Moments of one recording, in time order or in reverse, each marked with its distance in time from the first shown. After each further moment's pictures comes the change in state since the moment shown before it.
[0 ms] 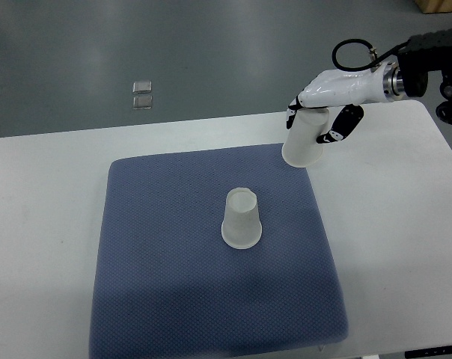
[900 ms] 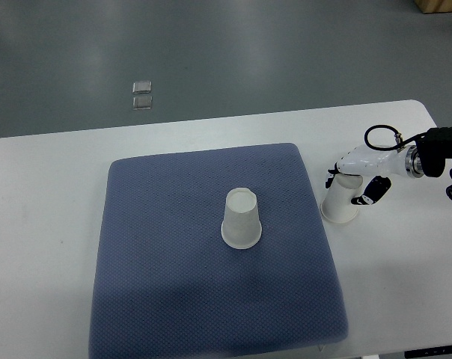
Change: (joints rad) left arm 0.000 0.000 0.000 0.000 0.000 0.000 0.000; right arm -0.395 0.016 -0.005 -0.205 -0.065 -0.199 -0.011
